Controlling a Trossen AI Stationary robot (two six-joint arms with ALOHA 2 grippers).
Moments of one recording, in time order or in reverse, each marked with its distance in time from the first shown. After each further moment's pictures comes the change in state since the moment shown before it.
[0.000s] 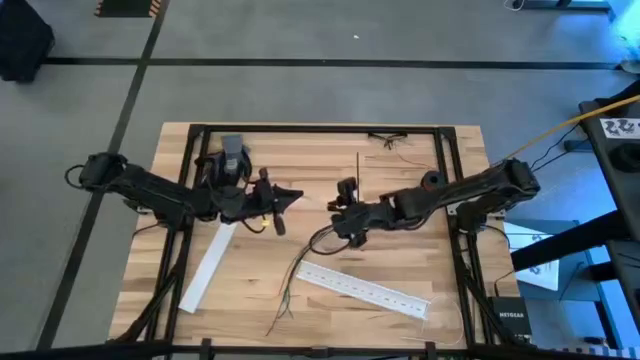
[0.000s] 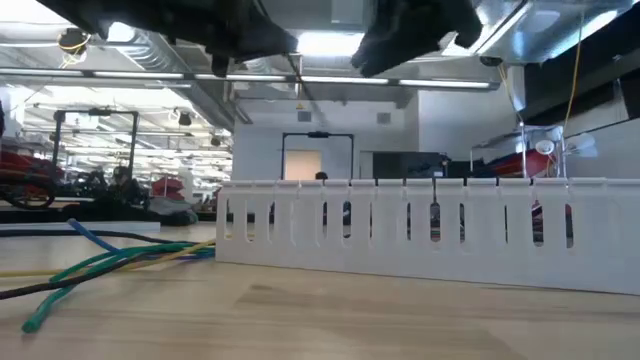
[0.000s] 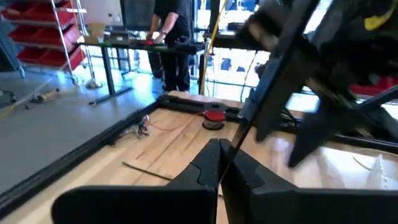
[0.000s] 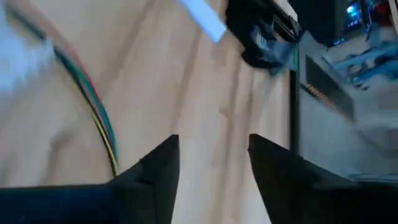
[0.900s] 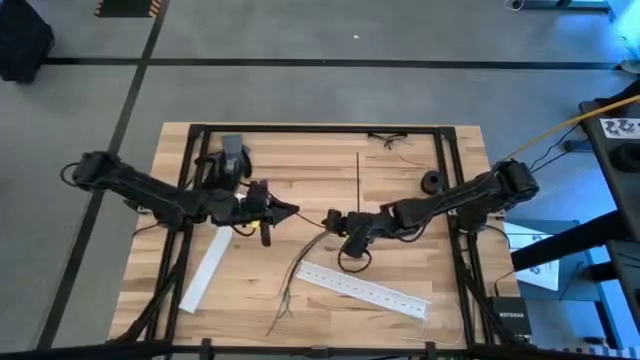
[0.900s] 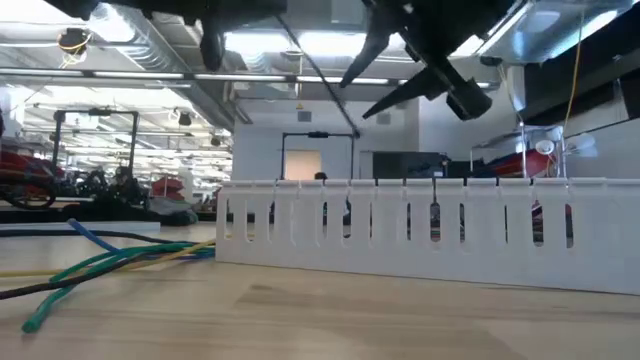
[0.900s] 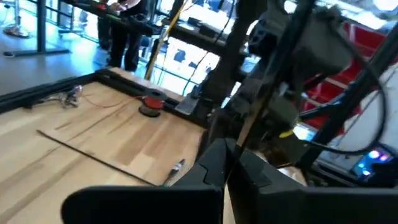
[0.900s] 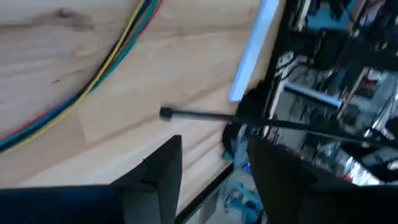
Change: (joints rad) left arm -0.053 -0.109 0.000 -0.077 0.130 -0.325; right arm 0.028 0.016 -0.235 0.372 -0.107 -0.990
